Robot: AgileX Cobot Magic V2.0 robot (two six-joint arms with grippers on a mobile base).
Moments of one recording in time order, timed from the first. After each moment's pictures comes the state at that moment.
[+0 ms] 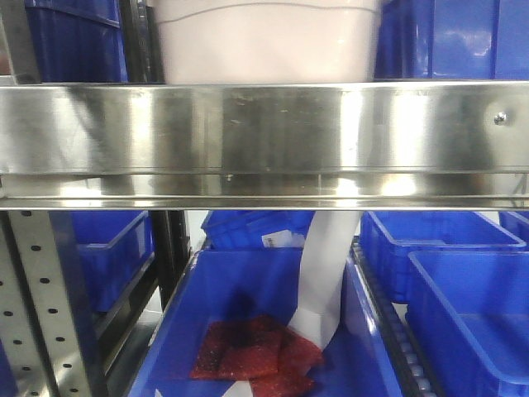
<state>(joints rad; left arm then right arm) 0.09 1.51 -1.22 -1.45 0.90 0.71 -0.17 1.52 -1.19 1.51 0.86 -0.61</state>
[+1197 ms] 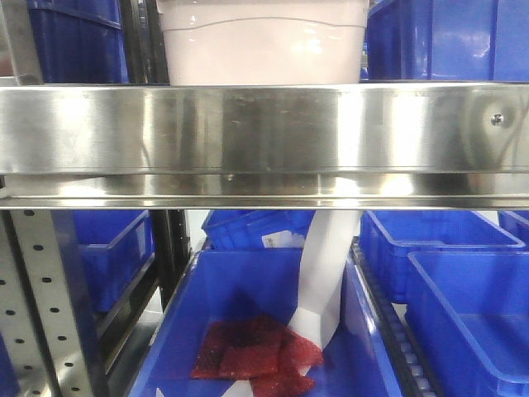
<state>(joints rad) 0.04 0.96 -1.05 -0.83 0.42 0.51 -0.16 1.10 -1.19 1.08 0.53 -0.79</state>
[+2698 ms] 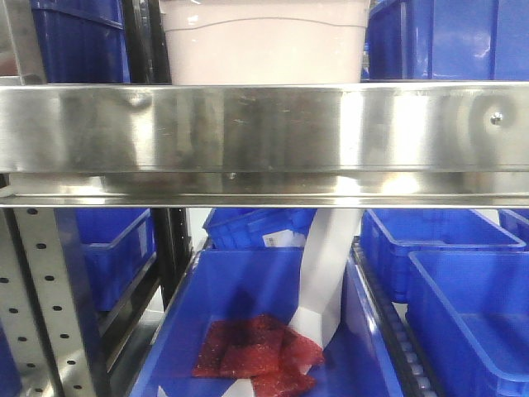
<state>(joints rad) 0.04 0.00 -0.28 -0.81 0.37 0.51 -0.13 -0.01 -0.23 1.30 0.16 -1.04</state>
